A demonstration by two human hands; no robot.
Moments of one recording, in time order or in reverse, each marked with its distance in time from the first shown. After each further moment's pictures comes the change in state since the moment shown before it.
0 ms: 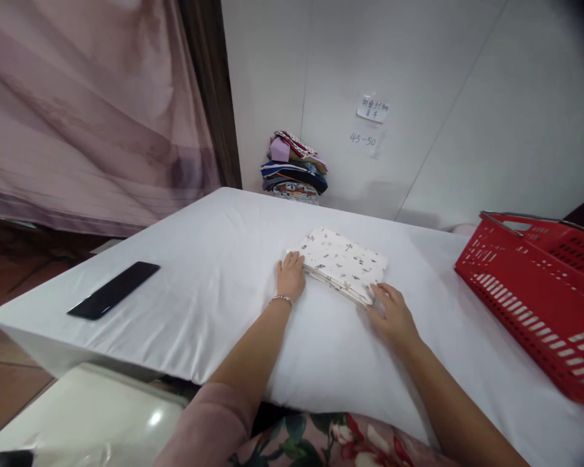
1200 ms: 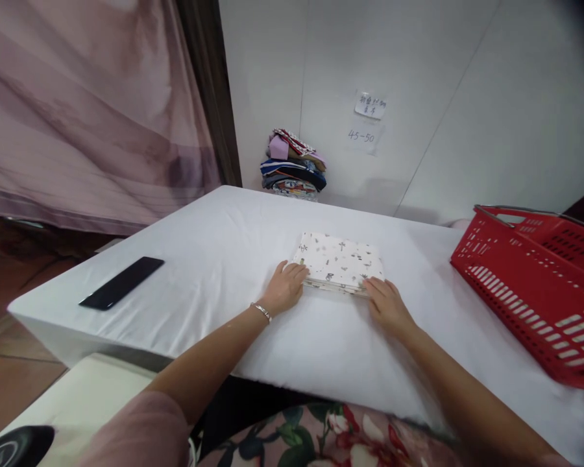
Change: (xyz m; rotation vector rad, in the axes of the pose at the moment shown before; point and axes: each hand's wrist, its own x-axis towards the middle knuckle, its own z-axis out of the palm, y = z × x) left_hand -0.041 0.001 -0.054 0.189 -0.046 0.596; right_hand 0.003 0.004 -0.007 -0.150 -0.086 -0.295
